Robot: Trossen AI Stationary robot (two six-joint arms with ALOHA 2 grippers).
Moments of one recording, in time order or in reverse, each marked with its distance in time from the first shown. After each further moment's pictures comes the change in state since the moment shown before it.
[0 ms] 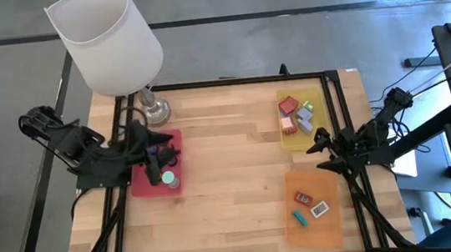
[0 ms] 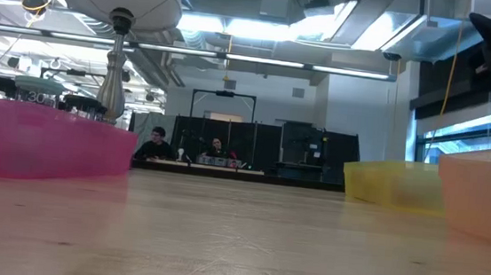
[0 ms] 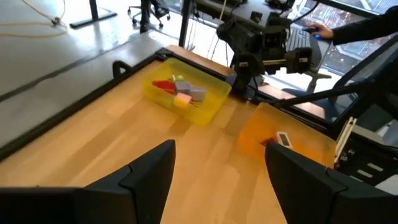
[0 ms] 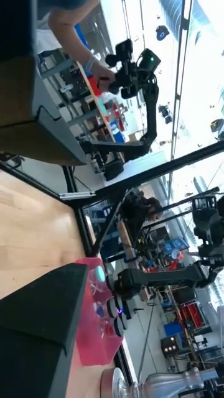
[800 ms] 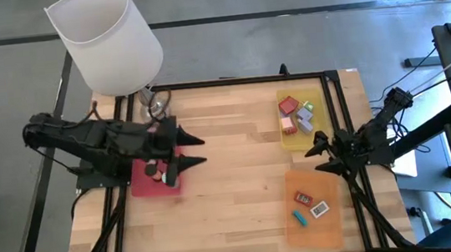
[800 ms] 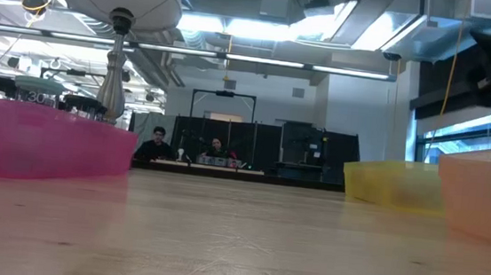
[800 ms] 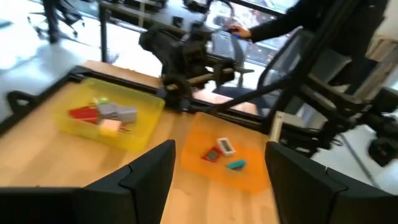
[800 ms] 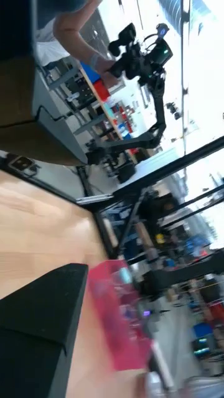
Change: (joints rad) left arm 0.281 0.082 -0.017 0.378 0.547 0.325; right arm 0.000 0.000 0.000 -0.084 -0.008 0.130
